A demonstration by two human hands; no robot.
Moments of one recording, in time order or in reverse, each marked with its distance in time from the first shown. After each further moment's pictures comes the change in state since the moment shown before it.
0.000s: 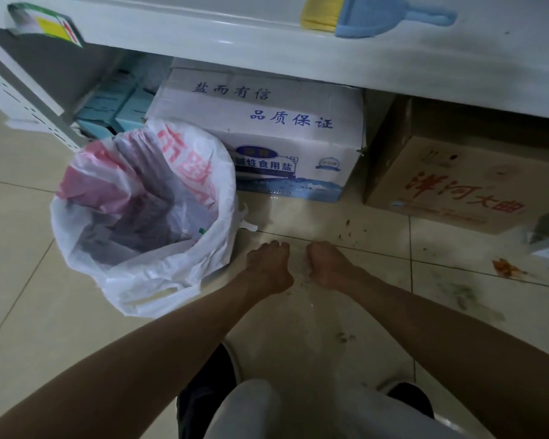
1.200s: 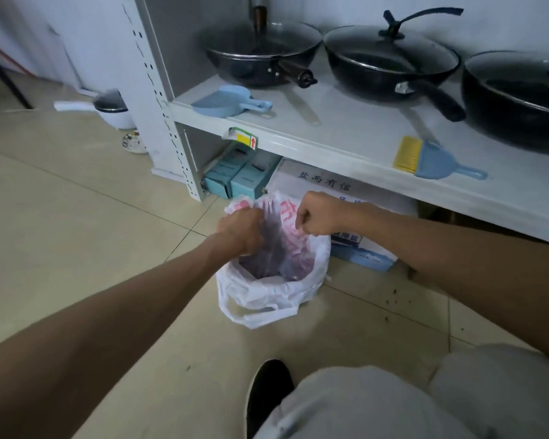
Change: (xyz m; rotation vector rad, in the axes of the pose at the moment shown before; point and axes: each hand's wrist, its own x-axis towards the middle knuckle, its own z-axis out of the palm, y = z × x) left_hand -0.141 -0.153 -0.189 -0.063 0.473 -0.195; right_hand -0.063 -0.252 -0.208 -0.159 0.073 -0.439
